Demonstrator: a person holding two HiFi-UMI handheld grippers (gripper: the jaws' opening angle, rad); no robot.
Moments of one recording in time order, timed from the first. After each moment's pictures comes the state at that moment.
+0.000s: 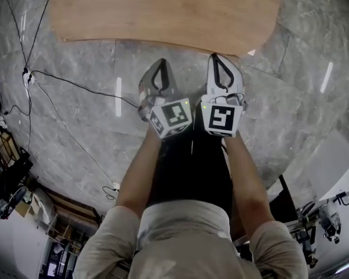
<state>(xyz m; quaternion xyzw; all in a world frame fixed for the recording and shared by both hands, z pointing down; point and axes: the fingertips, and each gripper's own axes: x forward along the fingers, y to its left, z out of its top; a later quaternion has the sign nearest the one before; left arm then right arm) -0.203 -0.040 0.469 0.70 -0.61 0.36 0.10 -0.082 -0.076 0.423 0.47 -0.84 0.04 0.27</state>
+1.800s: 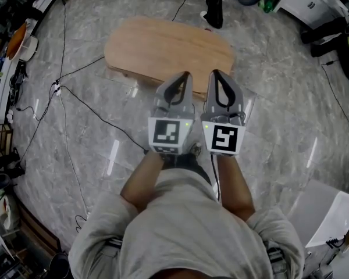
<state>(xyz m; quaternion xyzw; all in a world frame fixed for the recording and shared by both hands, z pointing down) -0.023 0.054 0.002 0.78 -0.63 0.02 0.02 0.039 0.042 -0.027 0.47 -0.87 -0.10 0.03</state>
